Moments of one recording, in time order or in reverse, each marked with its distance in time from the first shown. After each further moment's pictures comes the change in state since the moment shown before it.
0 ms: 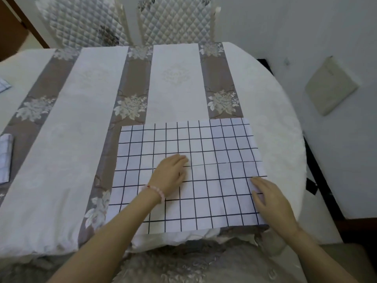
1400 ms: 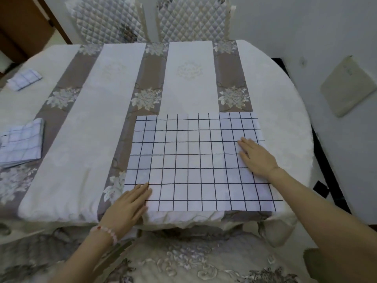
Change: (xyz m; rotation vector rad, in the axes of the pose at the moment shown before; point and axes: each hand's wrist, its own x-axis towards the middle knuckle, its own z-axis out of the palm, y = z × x) left_hand -0.179 -0.035 -0.031 0.055 -0.293 -0.287; right_hand 0.106 -0.020 0.004 -0.263 -0.322 -0.132
